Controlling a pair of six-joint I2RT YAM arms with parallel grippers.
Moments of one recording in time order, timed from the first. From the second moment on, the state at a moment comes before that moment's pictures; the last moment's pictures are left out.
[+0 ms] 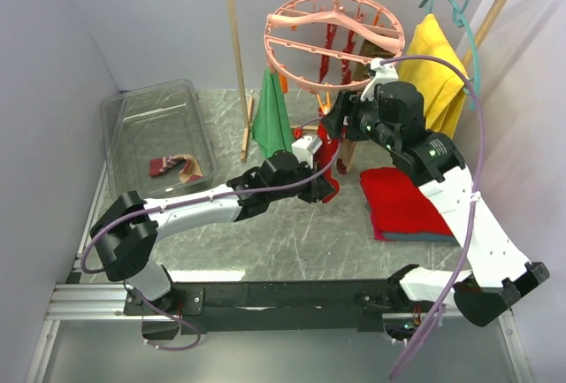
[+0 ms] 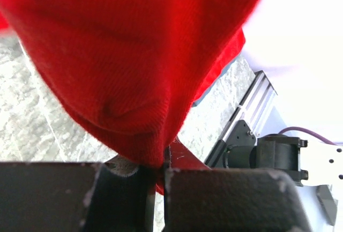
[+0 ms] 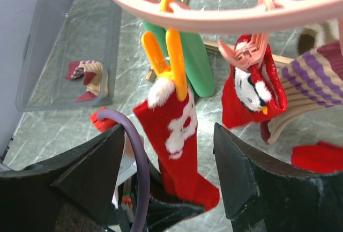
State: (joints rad) left arm -0.99 1.58 1.07 0.19 0.10 -0.64; right arm 0.50 1.20 1.51 -0.67 0.04 0.36
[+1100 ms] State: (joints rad) left arm -0.99 1.49 1.04 0.15 0.11 -0.65; right arm 0.53 1.28 1.77 -0.75 0.13 0.39
